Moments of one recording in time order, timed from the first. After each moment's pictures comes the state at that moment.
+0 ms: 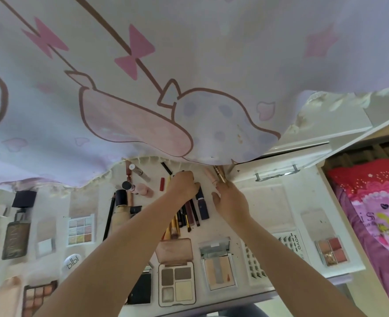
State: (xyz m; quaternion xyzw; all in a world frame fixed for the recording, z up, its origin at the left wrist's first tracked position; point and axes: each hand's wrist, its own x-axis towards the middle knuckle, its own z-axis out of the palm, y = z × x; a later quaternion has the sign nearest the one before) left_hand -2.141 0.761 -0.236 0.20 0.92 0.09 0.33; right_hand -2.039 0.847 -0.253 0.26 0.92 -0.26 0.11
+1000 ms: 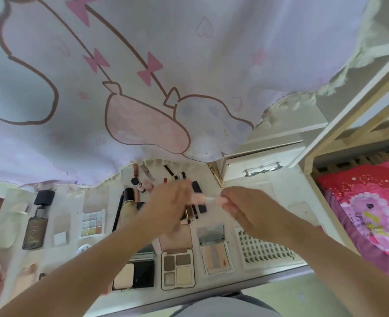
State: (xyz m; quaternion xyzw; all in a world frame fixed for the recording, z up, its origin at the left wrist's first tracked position) left_hand -2.057 0.682 -0.097 0.30 0.88 0.30 0.23; right_hand -1.952 0.850 -0.088 -0.02 0.95 -0.27 0.12
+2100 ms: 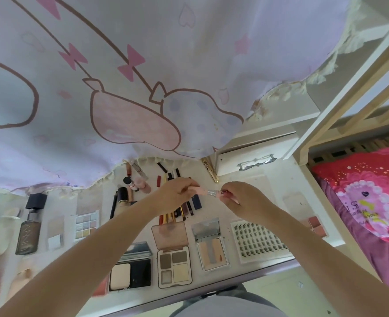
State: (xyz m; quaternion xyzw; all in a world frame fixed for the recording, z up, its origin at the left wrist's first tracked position) left_hand -2.086 0.717 -0.161 0.39 0.83 0.20 0.35; right_hand -1.967 0.872 -0.173 0.07 0.95 -0.28 0.10
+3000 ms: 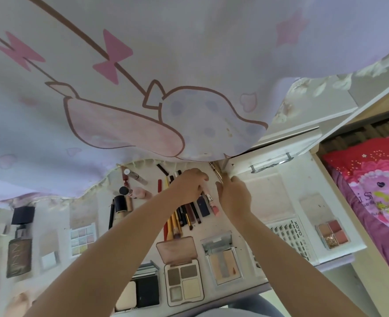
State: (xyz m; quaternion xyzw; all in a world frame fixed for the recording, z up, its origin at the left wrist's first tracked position) left_hand -2.142 0.763 -0.242 0.43 0.84 0.05 0.32; right_hand -2.034 0.847 -0.261 0.34 0.91 -0.23 0.05
